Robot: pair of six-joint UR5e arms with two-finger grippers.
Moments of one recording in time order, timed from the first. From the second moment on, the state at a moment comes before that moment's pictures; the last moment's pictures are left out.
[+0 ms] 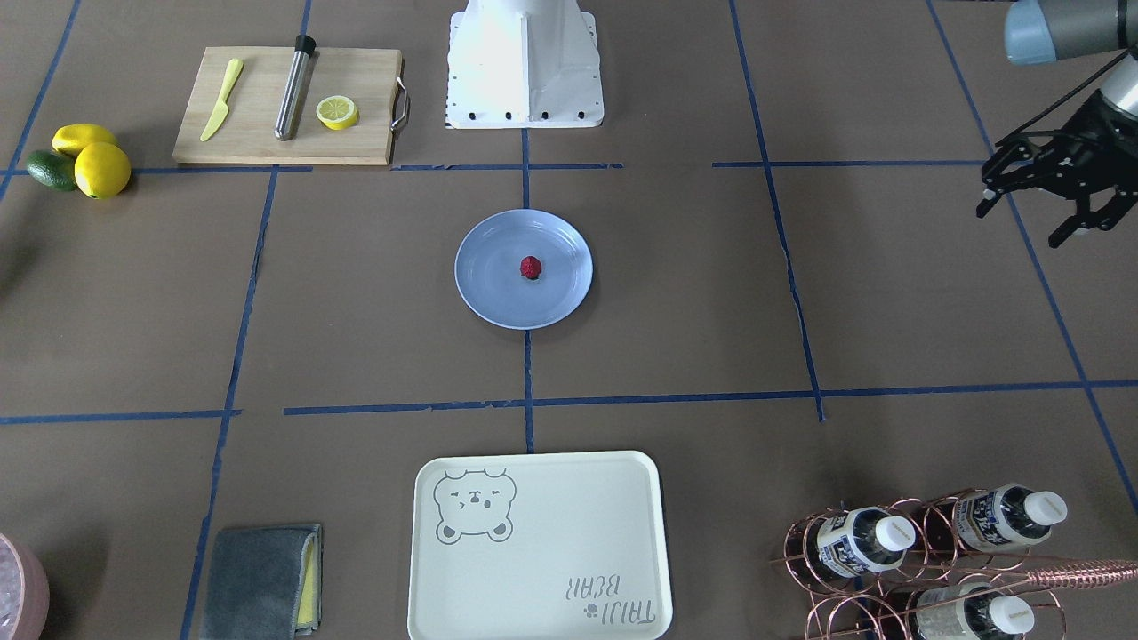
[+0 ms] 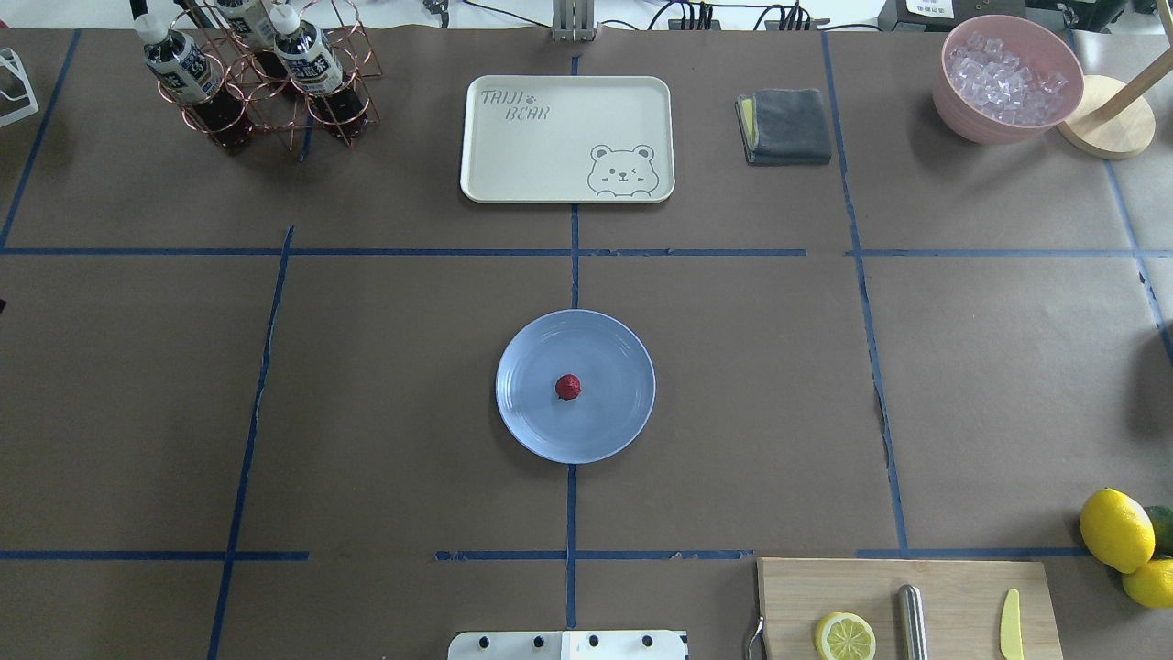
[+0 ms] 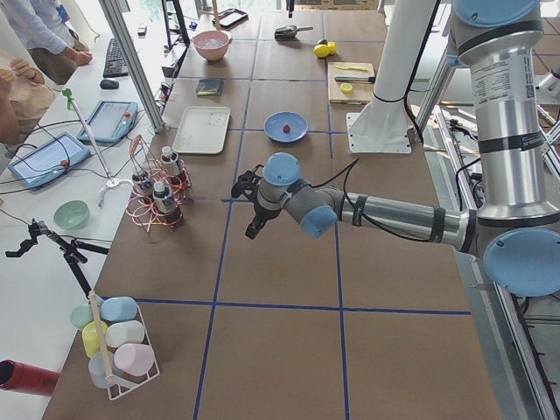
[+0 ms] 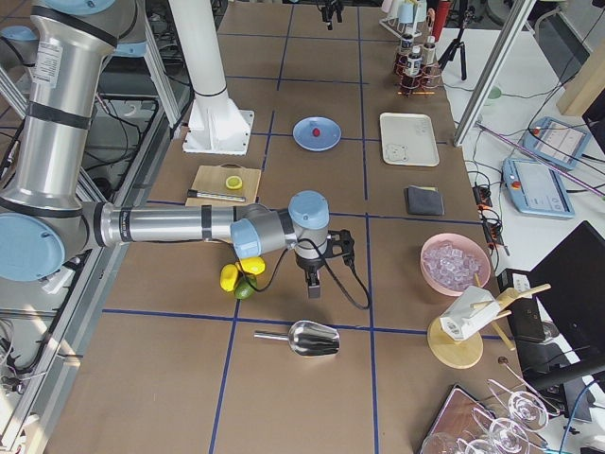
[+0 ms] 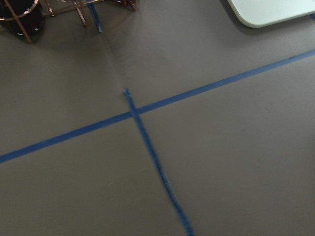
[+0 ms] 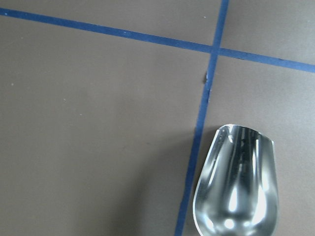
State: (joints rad) left arm -1.26 -1.36 -1.85 -2.18 -2.32 -0.19; right arm 1.47 -1.83 1.75 -1.31 2.34 0.01
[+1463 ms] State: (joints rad) left arm -1.56 -1.34 -1.81 -1.76 -2.44 0.11; right arm 1.58 -1.75 1.69 -1.45 2.34 -0.20
